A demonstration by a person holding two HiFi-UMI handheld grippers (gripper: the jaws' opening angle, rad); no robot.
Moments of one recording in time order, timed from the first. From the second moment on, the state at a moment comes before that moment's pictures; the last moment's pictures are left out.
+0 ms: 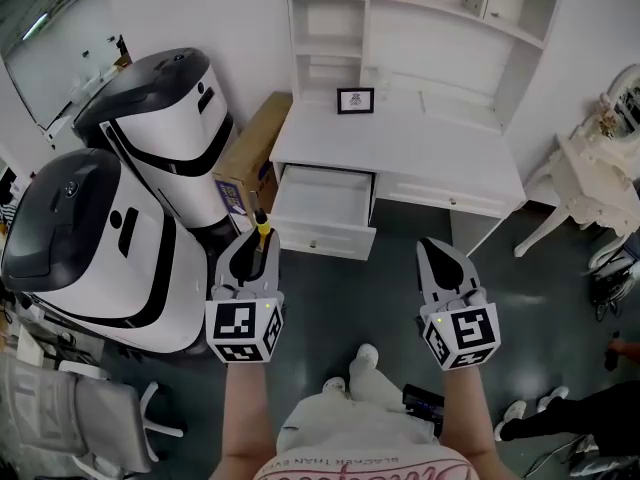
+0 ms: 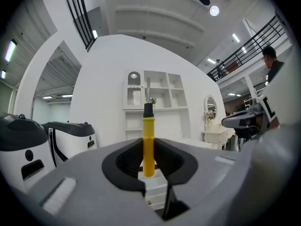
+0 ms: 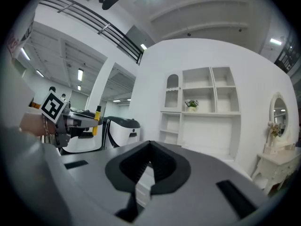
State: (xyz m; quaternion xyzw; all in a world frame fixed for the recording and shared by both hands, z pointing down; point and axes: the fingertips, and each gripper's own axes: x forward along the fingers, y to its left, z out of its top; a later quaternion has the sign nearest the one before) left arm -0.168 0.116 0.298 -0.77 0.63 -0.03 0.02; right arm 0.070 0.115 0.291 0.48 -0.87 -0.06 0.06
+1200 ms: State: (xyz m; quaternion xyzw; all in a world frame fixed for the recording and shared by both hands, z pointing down) left arm -0.126 -0.167 0.336 -0.75 0.66 -0.10 0.00; right arm 0.112 -0.192 0.326 0.44 -0.89 -0.03 0.07
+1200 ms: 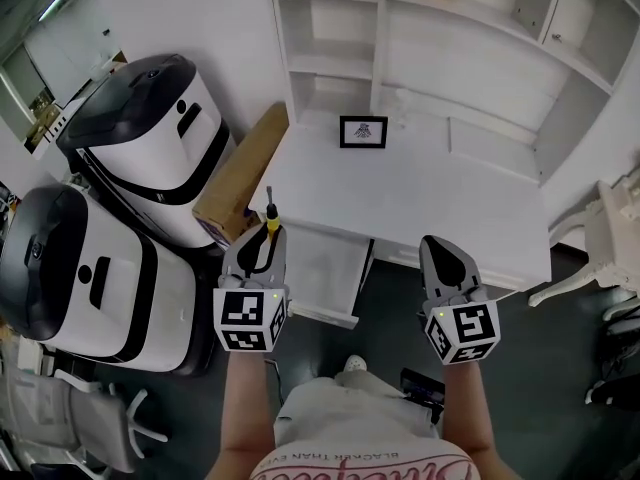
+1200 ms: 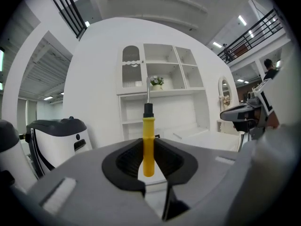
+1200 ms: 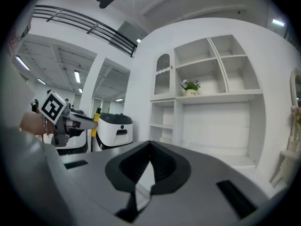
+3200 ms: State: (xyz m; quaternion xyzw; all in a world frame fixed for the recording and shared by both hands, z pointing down) left arm -0.107 -0.200 0.690 -0.72 0.30 -0.52 -0.35; right arm 0.087 -0.225 0.567 0.46 -0.81 0.24 0.27
